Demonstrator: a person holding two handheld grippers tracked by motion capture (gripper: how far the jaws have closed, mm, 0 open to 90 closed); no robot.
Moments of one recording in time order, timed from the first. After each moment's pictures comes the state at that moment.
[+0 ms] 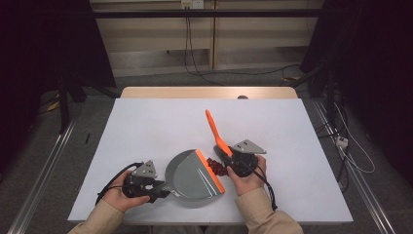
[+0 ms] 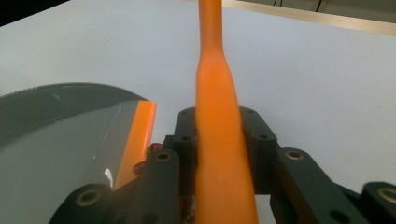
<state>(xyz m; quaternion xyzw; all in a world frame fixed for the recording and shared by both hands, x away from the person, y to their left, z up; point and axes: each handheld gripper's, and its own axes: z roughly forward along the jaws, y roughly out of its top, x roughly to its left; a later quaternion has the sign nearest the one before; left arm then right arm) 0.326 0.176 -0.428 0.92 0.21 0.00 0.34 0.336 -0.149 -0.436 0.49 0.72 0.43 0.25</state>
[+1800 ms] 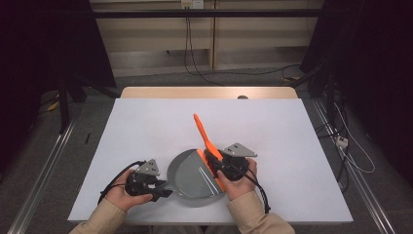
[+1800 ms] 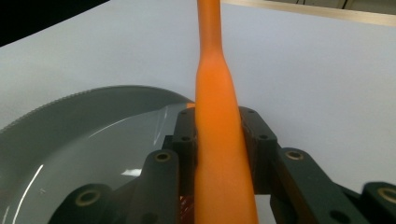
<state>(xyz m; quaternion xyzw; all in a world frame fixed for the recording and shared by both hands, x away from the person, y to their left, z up) 0.329 0.170 -0.428 0.92 0.22 -0.01 0.34 0.330 -0.122 -0.436 0.48 0.72 0.45 0.22</state>
